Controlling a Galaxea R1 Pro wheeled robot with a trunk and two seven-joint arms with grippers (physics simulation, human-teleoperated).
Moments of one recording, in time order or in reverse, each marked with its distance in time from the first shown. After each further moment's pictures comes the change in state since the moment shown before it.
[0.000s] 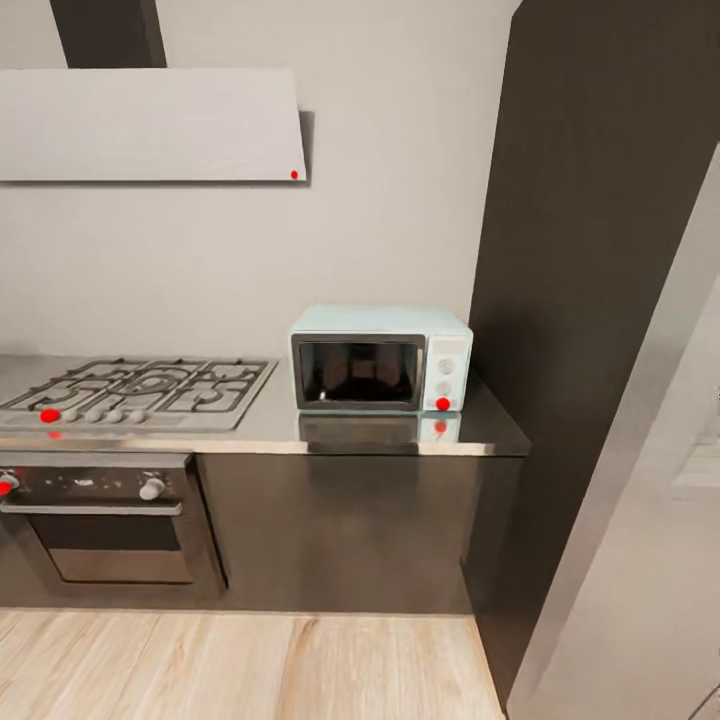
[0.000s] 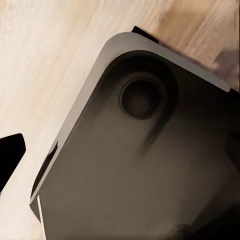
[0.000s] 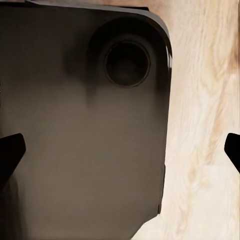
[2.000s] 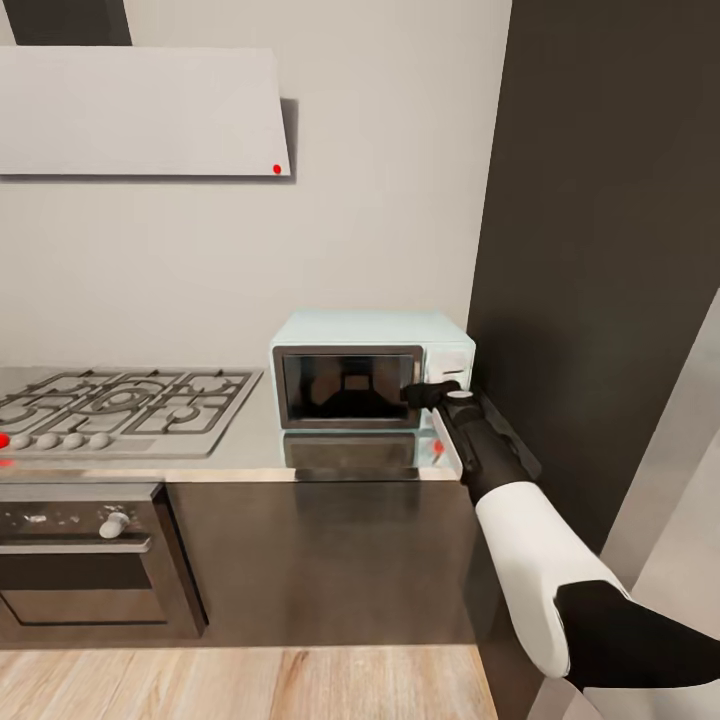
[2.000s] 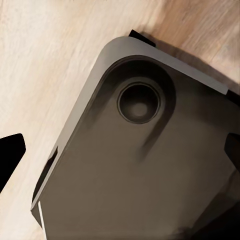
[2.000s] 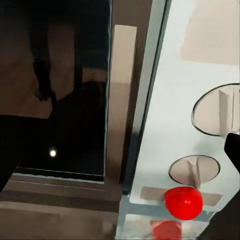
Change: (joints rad) left arm 0.000 0.003 -0.007 -0.007 -0.014 -0.001 -0.007; right arm -1.040 0.179 0.012 -0.788 0.142 0.560 -0.043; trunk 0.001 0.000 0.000
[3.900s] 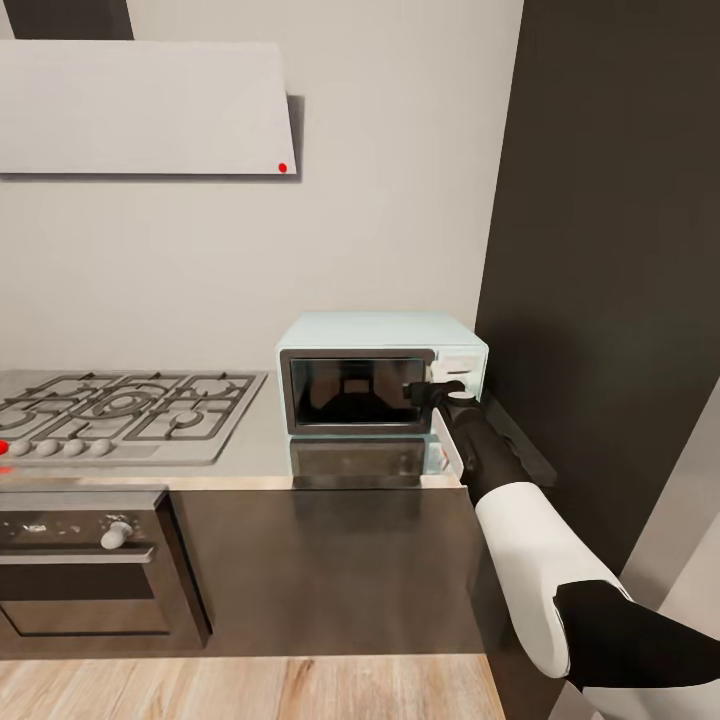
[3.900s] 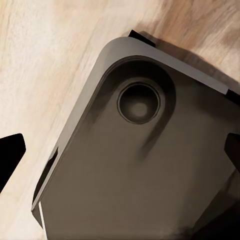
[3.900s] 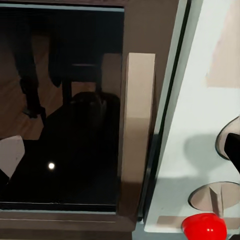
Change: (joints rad) left arm 0.000 0.000 -0.001 0.000 -0.003 -0.001 0.000; right arm 0.000 0.000 -0.004 0.007 -0.054 -0.036 -0.069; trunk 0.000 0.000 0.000
